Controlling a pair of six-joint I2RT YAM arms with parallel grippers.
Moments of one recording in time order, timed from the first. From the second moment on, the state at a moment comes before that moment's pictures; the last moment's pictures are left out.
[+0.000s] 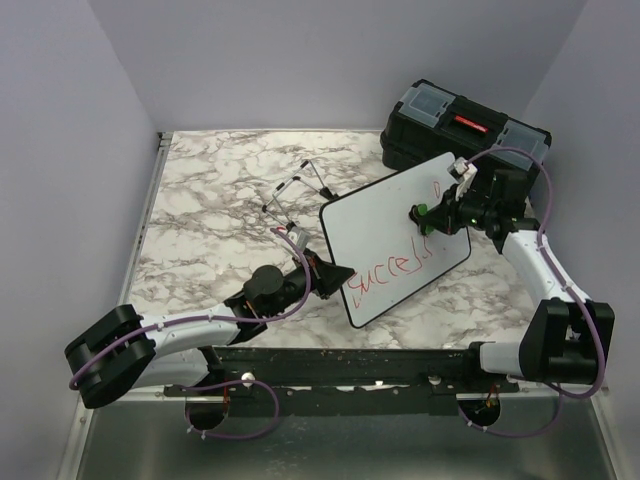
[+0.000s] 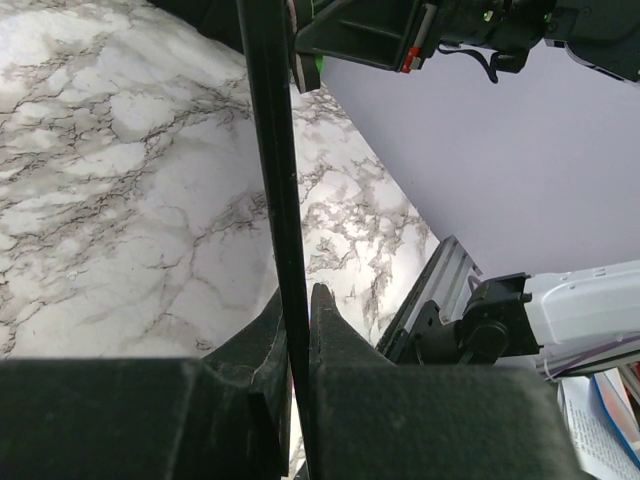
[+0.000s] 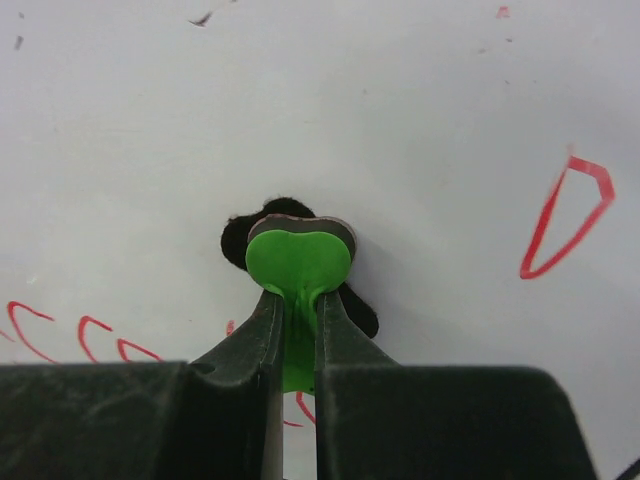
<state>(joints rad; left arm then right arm) -0.98 1.15 0.35 0.82 -0.01 -0.73 -0.06 1.31 0.90 -0.24 -0.87 -0.32</state>
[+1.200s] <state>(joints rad) -0.98 1.15 0.35 0.81 0.02 -0.70 -0.06 1.28 0.94 -0.23 -0.89 -0.21</state>
